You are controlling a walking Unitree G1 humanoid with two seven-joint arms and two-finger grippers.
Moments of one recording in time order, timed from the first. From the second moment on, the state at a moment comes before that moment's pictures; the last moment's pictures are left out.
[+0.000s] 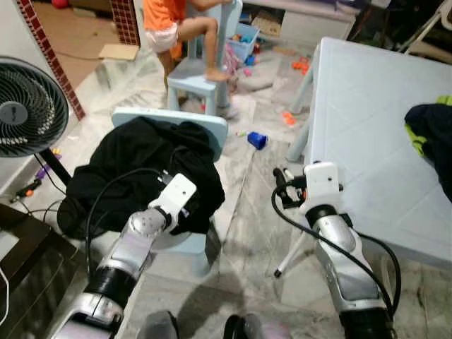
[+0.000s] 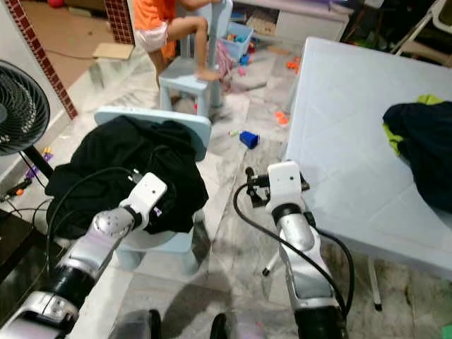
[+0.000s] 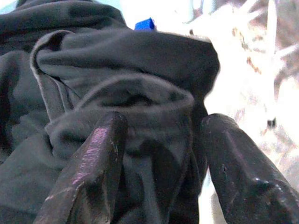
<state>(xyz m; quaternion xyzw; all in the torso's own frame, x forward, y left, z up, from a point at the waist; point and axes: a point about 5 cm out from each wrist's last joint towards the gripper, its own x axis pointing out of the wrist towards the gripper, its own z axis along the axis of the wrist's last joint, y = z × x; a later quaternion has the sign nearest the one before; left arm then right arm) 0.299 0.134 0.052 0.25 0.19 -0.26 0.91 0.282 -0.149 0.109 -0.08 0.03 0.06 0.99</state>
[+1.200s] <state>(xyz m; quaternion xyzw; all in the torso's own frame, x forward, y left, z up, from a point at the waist) 0.315 0.169 0.033 0.21 0.24 -0.18 0.93 0.284 -0.147 0.111 -0.09 0.03 0.06 0.99</state>
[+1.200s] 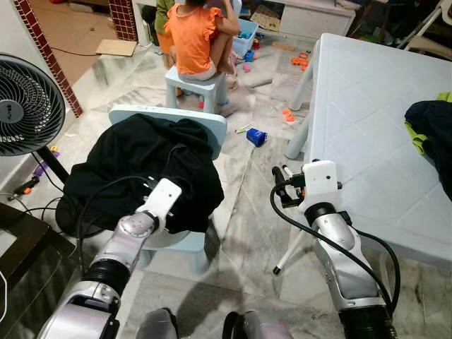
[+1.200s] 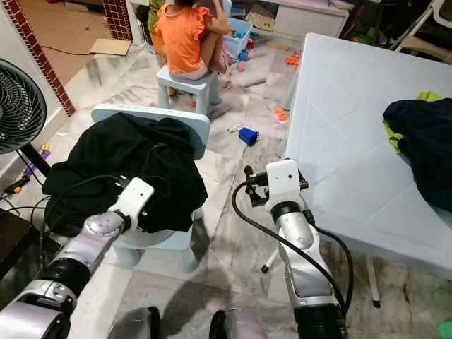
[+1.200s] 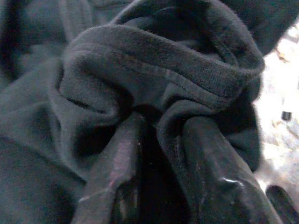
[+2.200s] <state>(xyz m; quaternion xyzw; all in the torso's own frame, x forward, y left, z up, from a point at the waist) 0.337 0.199 0.075 0.14 0.10 -0.03 0.99 0.300 -0.136 0.119 -0.08 0.00 0.06 0.99</state>
